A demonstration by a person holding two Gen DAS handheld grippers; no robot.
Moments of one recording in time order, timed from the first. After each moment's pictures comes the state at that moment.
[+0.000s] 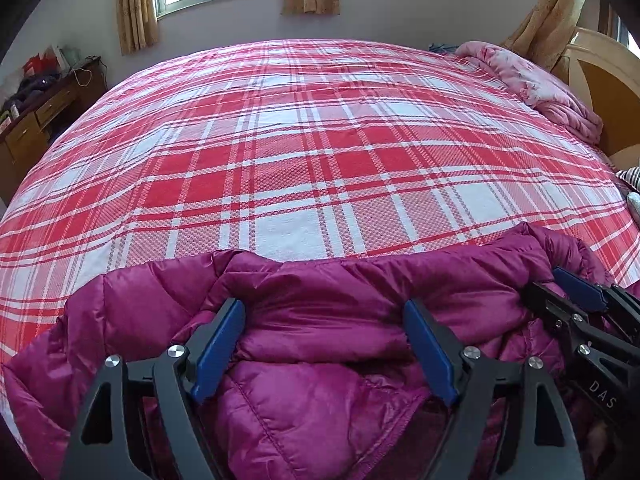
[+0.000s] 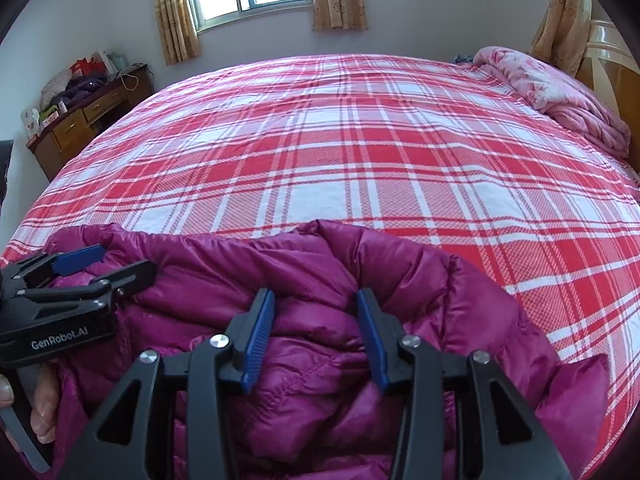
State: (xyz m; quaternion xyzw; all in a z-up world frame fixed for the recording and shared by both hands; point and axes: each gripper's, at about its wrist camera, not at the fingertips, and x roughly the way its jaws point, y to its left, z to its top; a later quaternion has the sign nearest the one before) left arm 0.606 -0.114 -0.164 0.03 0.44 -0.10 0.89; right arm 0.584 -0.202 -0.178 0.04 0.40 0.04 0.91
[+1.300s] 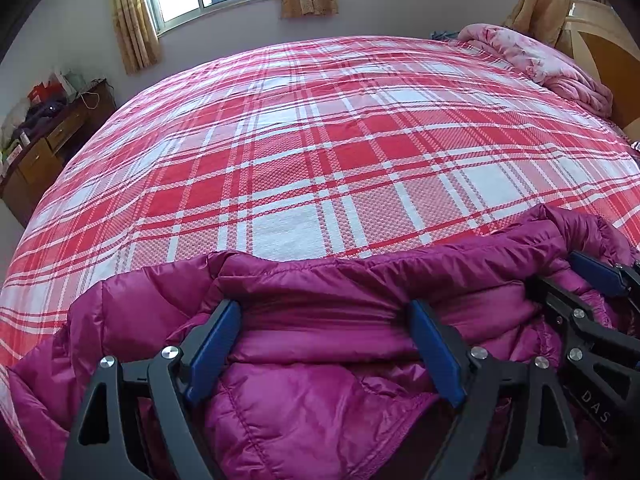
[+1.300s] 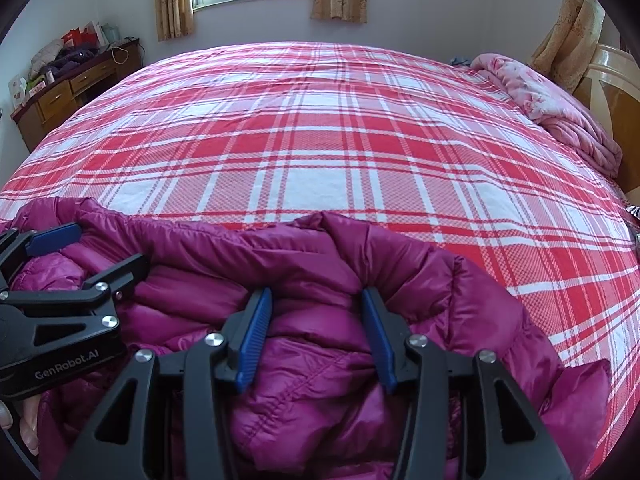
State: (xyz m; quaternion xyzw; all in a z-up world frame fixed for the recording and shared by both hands) left arm 0.605 -0.132 -0.172 0.08 0.43 -0.07 0.90; right arm 0.590 -0.186 -0.187 -0.01 0.42 0.01 0.91
